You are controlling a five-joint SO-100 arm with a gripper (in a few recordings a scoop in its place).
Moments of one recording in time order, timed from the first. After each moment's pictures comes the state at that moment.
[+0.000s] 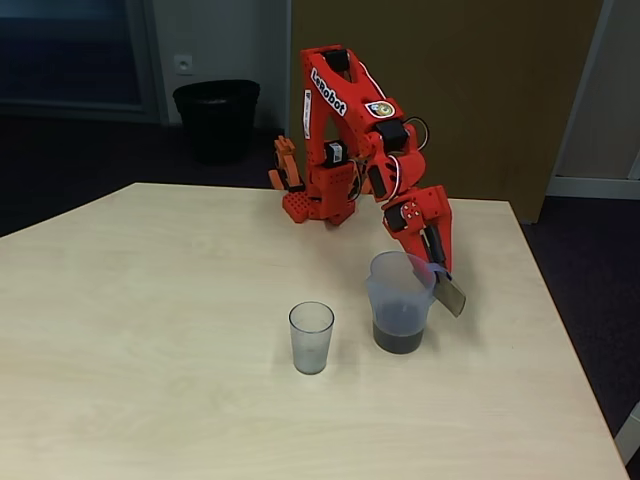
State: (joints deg) arm -36.3 111.6 130.5 25.4 86.4
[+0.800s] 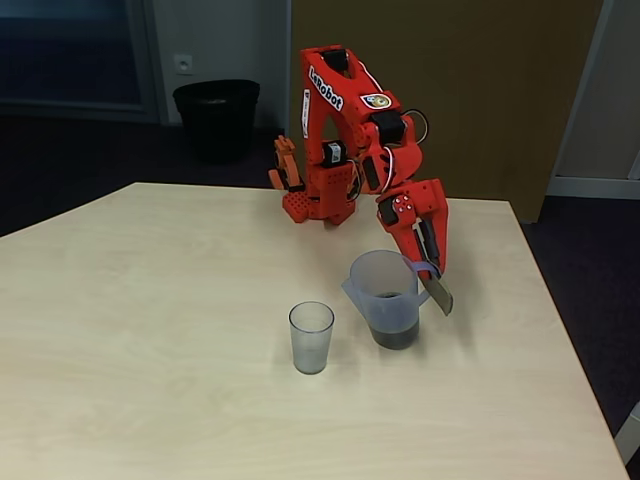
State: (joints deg) arm -33.2 112.1 125.6 30.8 89.1
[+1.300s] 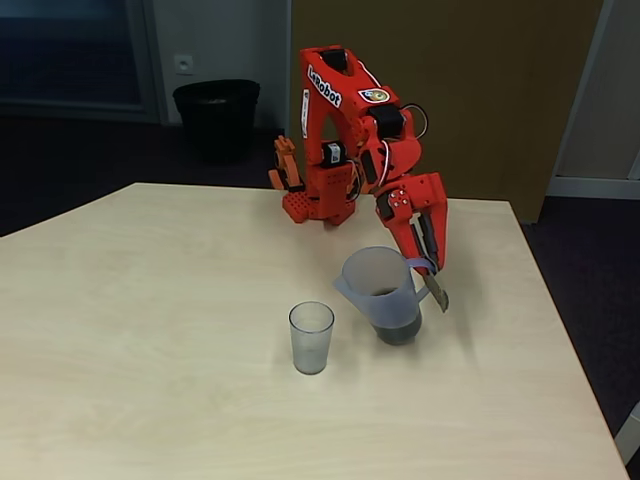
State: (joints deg) arm -32.3 113.1 122.2 33.8 92.6
